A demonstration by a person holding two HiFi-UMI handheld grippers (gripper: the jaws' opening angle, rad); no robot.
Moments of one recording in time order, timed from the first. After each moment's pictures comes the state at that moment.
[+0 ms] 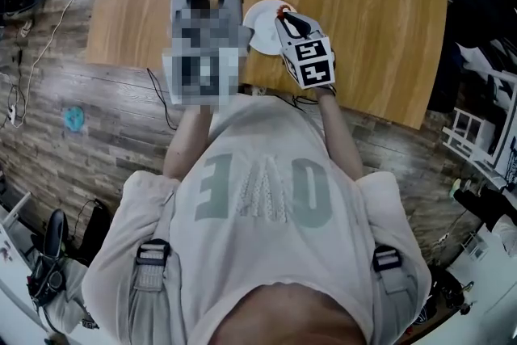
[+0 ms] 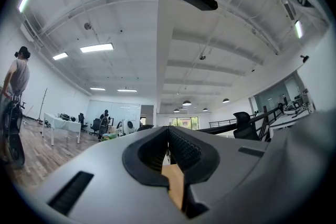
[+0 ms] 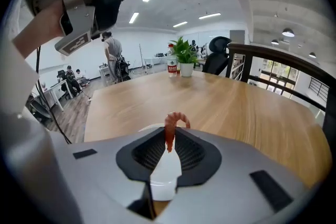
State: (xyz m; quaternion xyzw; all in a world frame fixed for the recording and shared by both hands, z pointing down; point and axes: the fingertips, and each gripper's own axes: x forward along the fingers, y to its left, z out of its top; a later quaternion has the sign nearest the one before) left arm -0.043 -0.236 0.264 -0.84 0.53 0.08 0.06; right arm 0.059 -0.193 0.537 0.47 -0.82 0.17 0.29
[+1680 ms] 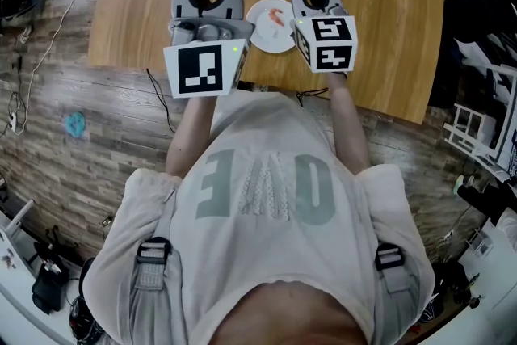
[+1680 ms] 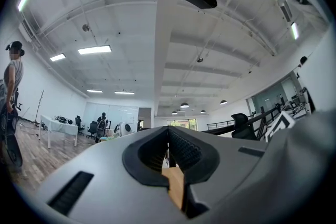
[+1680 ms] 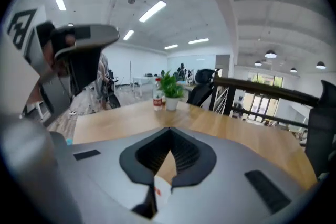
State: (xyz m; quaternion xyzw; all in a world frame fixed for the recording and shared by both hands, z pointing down) left arm -0.048 -0.235 0.258 -0.85 0.51 0.09 0.07; right arm 0.068 -0.246 0.423 0.54 -0.81 0.10 0.21
